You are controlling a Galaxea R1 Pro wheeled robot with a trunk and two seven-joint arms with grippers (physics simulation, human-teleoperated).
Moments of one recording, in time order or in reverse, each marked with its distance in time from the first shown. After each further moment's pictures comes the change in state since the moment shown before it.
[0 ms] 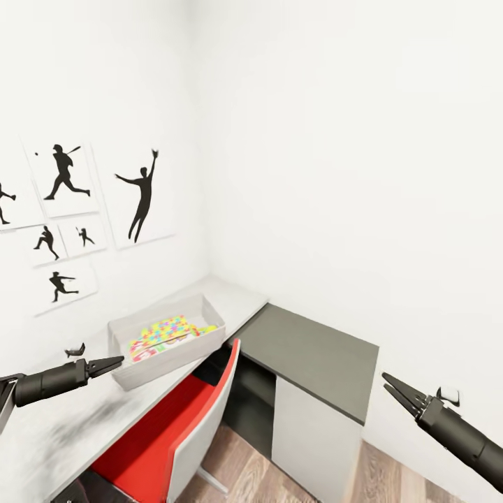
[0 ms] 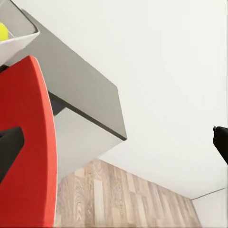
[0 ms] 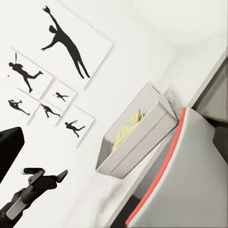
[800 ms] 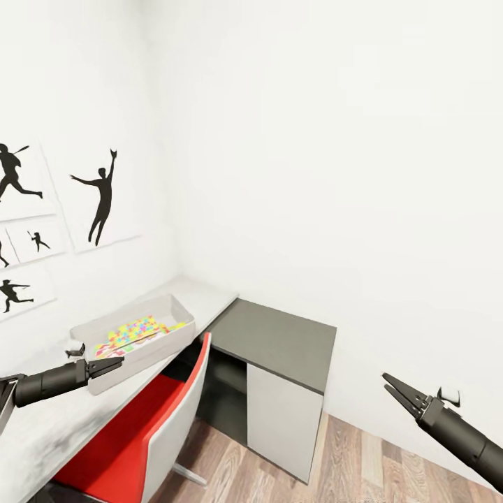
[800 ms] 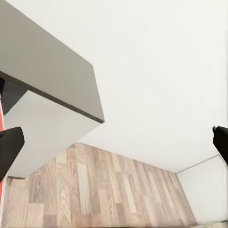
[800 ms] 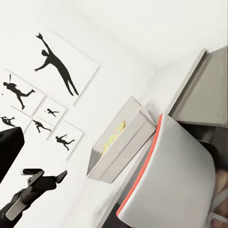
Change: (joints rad) left arm 0.001 -0.001 0.000 0.000 0.000 0.000 0.000; right arm 0.000 -0.001 -0.001 0.008 -0.001 -0.001 0.000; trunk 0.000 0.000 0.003
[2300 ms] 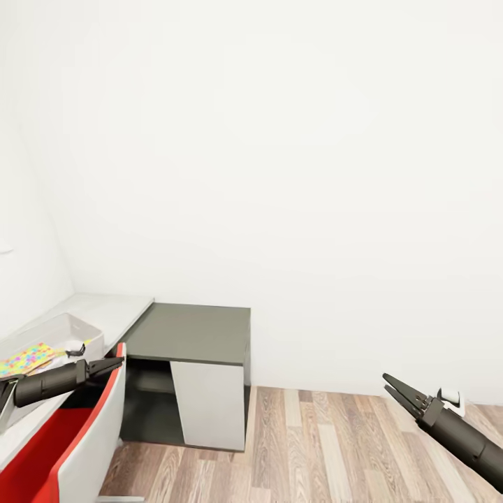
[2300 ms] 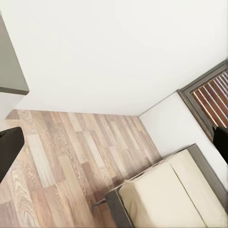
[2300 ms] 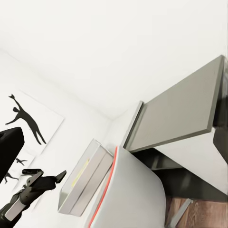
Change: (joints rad) left arm 0.000 0.000 -0.001 0.000 0.000 -0.009 0.000; right arm 0.000 -0.002 0.000 0.005 0.000 0.000 -0.002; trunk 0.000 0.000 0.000
